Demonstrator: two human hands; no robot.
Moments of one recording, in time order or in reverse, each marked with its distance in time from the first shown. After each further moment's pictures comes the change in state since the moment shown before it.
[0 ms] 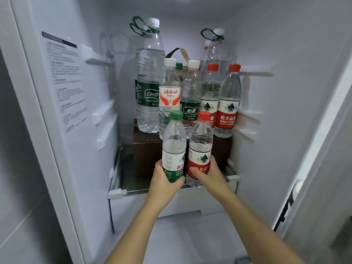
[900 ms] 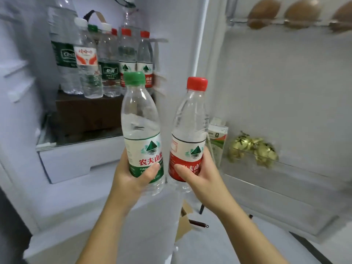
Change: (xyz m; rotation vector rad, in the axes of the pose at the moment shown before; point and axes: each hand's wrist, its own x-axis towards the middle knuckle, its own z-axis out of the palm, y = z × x) left_hand -0.244 0.121 0.043 -0.484 -0.256 0.209; right_hand -0.294 -0.121 -0.123 0.022 0.133 -0.044
